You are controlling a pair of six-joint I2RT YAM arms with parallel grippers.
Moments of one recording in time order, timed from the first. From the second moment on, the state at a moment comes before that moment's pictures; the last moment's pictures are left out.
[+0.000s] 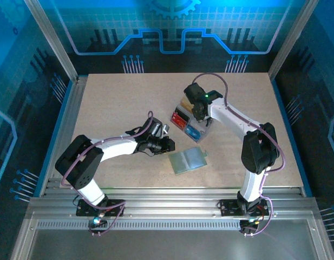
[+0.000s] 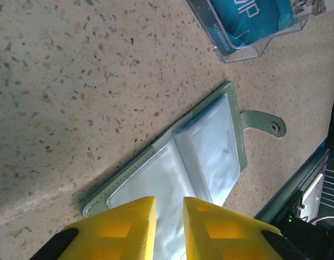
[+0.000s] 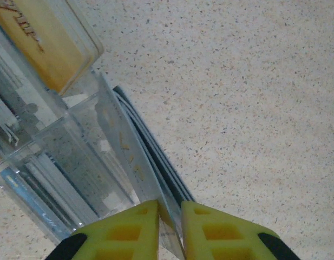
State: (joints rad) left arm -0.62 1.65 0.85 -0.11 0.46 -0.82; right arm 0.51 1.84 1.56 -0.99 0.49 0.20
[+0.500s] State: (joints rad) left arm -0.62 1.61 0.85 -0.11 0.46 -0.82; right arm 0.52 1.83 1.60 -1.03 0.41 0.19
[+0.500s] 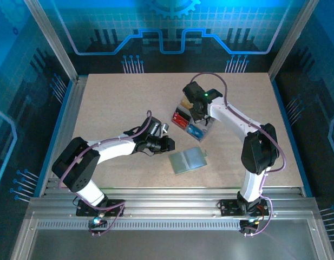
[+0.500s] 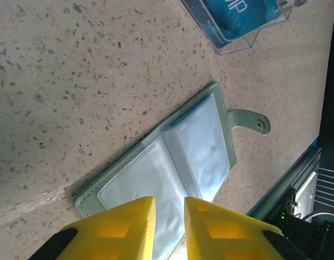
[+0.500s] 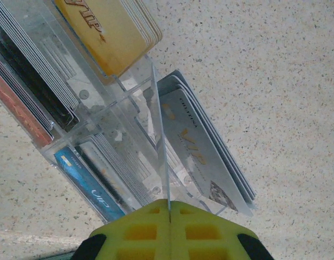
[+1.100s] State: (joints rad) left arm -0.63 1.54 0.78 -0.14 0.46 -0.82; right arm 0.52 1.68 1.56 -1.03 0.23 0.20
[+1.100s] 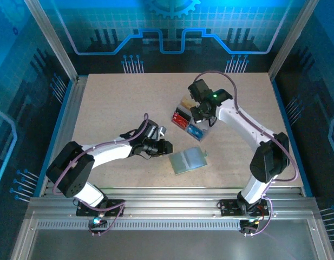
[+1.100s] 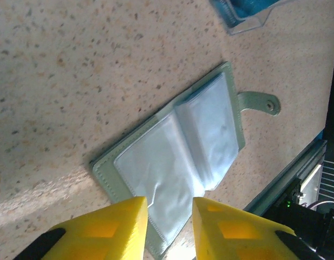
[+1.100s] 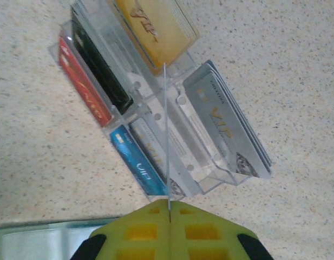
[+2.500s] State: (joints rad) left arm -0.75 1.73 0.88 -0.31 0.32 -0.81; right arm 0.63 1.00 0.33 -0.05 -0.14 0.65
